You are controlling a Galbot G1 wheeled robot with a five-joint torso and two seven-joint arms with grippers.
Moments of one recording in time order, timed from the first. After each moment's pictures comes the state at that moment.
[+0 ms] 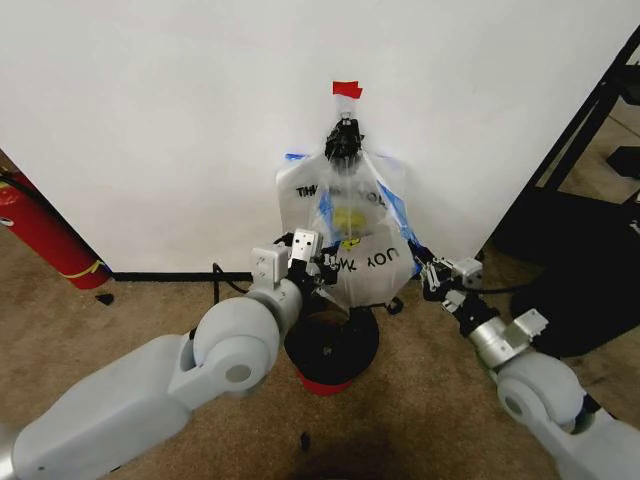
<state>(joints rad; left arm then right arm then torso) 0.53 -0.84 0.31 -2.33 -1.30 0.45 -0.86 -1.36 0.85 0.38 2.14 0.58 0.09 -0.01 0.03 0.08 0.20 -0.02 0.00</state>
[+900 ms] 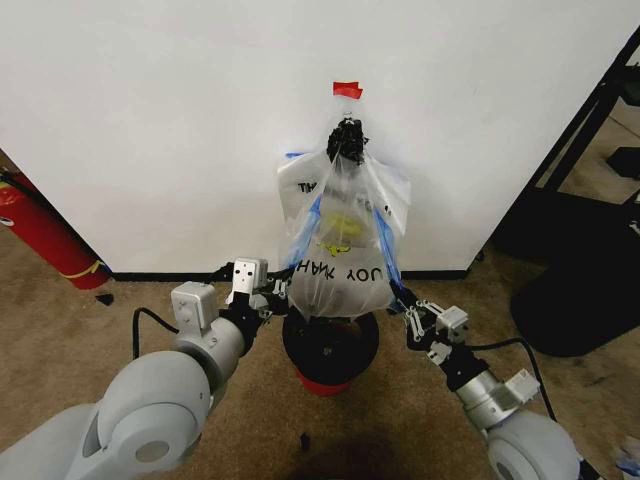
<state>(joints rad) 0.94 -0.69 0.00 -2.50 -1.25 0.45 -0.82 -1.58 0.94 0.40 2.23 0.42 0.16 -0.06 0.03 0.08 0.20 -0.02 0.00</state>
